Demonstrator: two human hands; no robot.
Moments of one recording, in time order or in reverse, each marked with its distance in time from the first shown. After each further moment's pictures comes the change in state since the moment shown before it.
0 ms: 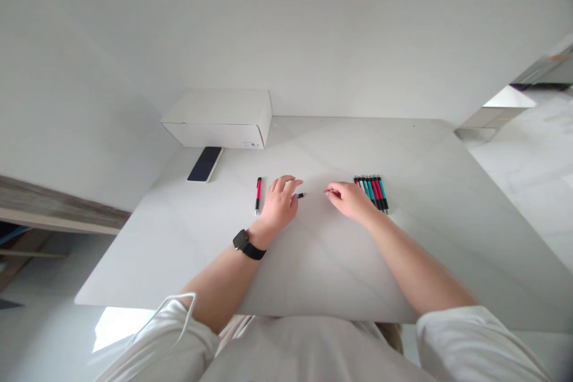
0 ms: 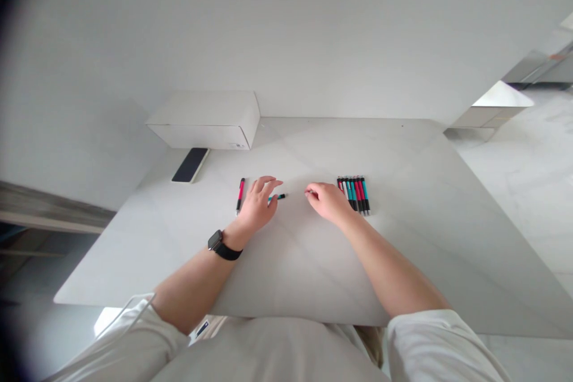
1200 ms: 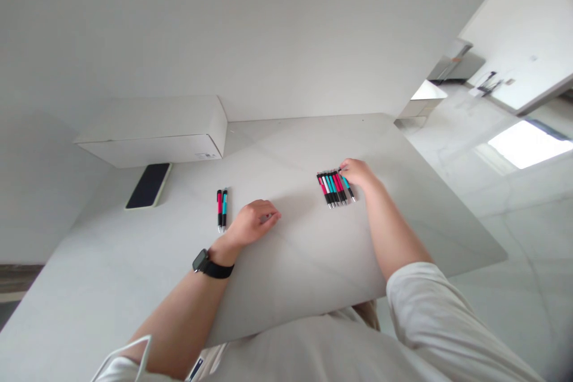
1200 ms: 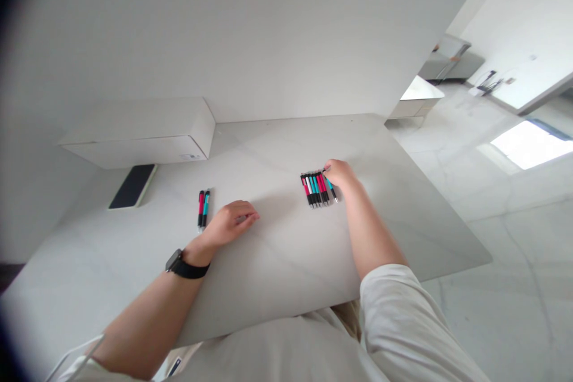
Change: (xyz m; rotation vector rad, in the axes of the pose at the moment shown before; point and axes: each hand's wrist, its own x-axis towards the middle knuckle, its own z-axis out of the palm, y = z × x) left_hand 0.003 0.001 -0.007 -0.402 -0.344 0.304; right_hand 0.007 0.156 -0.070 -0.176 0.103 0.621
